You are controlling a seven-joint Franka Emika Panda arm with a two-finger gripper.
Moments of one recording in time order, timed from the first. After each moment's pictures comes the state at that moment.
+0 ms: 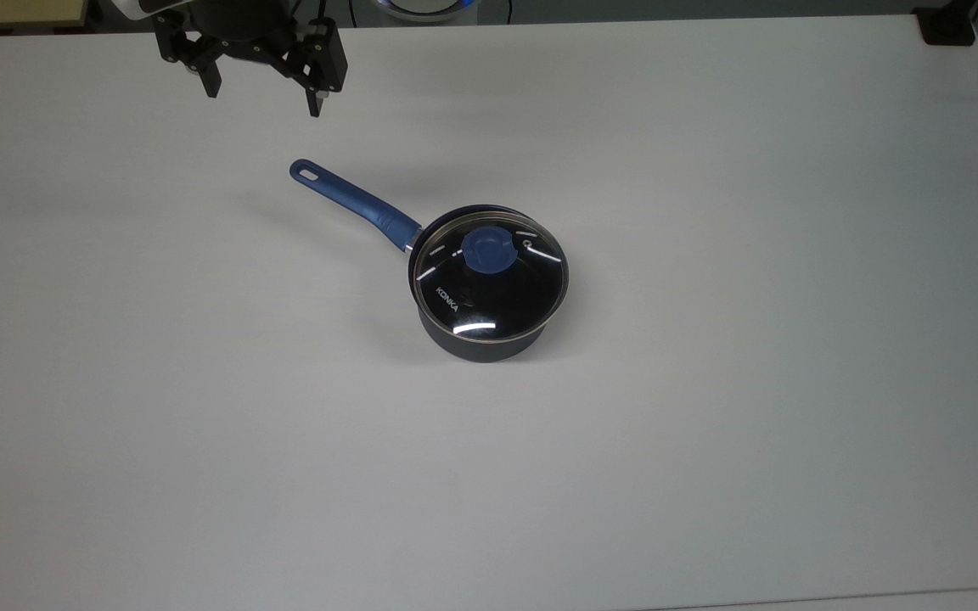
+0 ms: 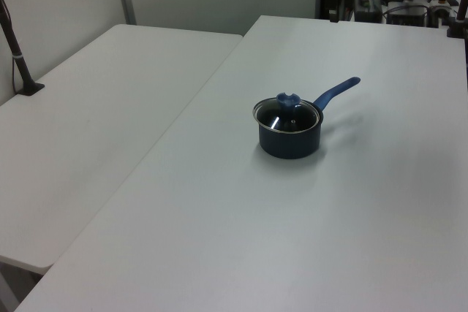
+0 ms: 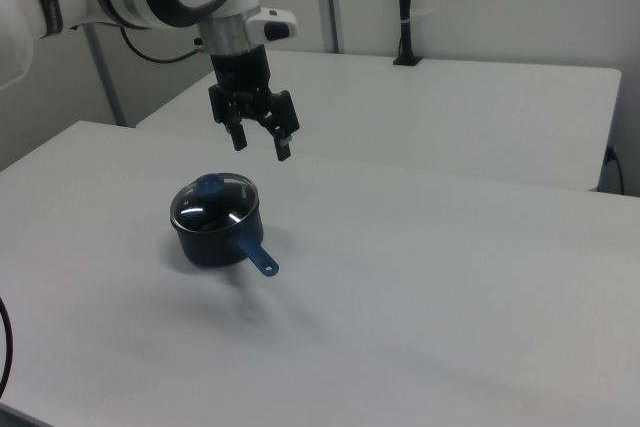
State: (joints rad) arm 0.09 0.16 -0.23 -1.50 -0.05 1.64 0.01
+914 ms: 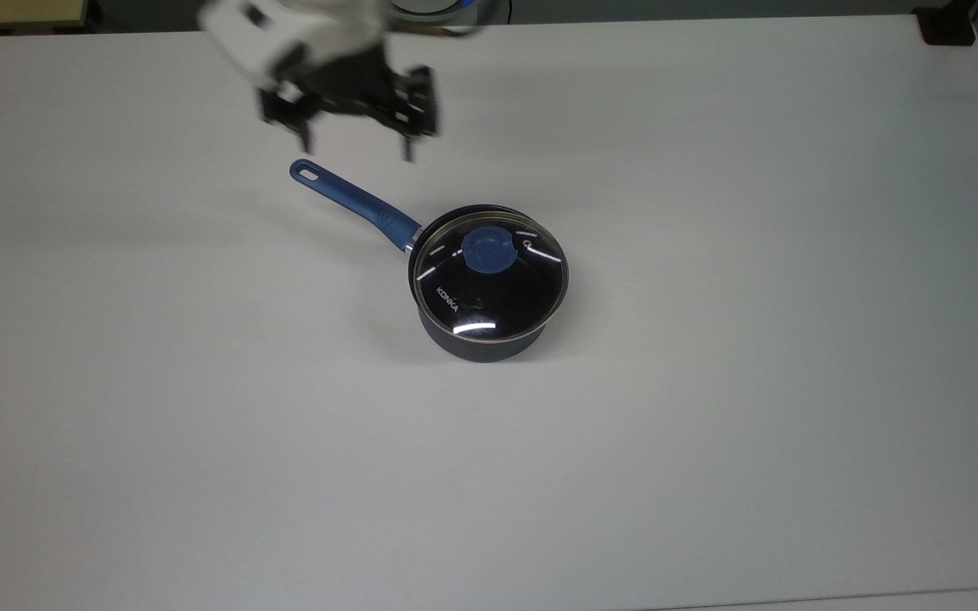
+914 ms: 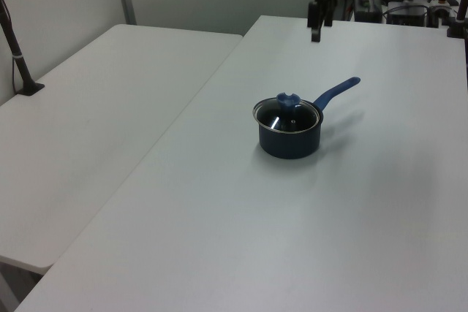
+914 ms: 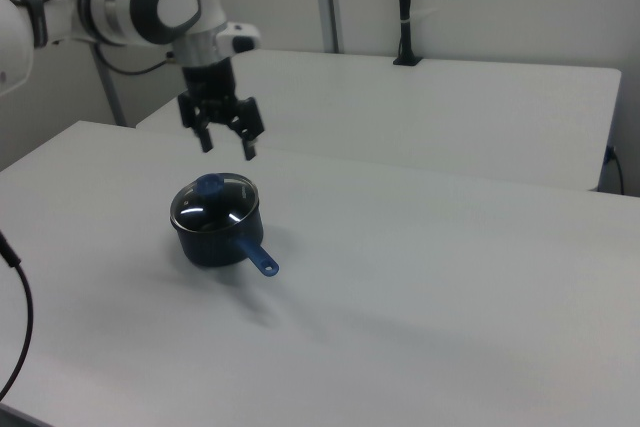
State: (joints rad) arm 0.22 0.23 -0.22 -1.50 0.00 1.72 0.02
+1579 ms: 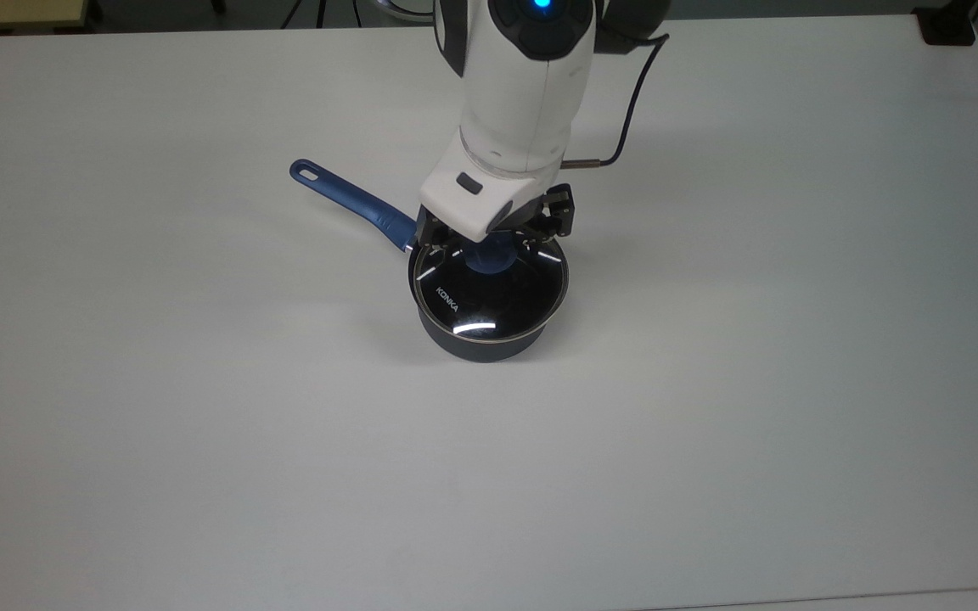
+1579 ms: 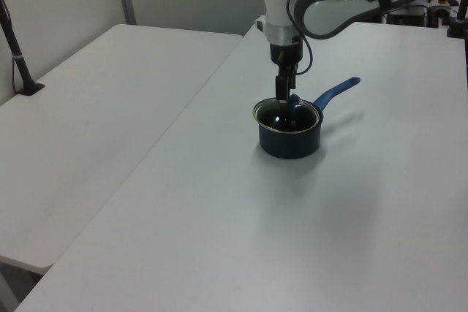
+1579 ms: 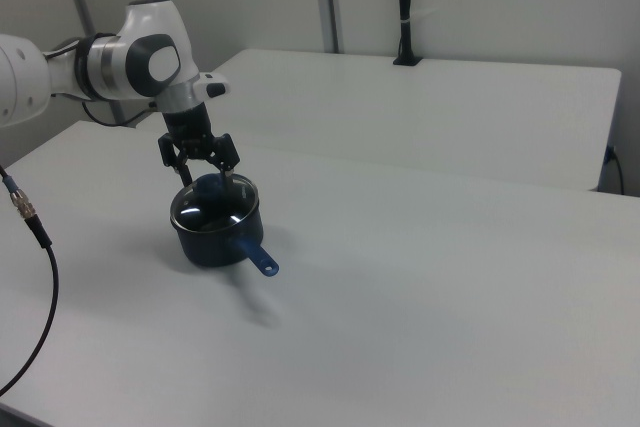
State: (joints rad) arm 0.38 0.44 -0.22 -1.48 0.00 1.89 0.02
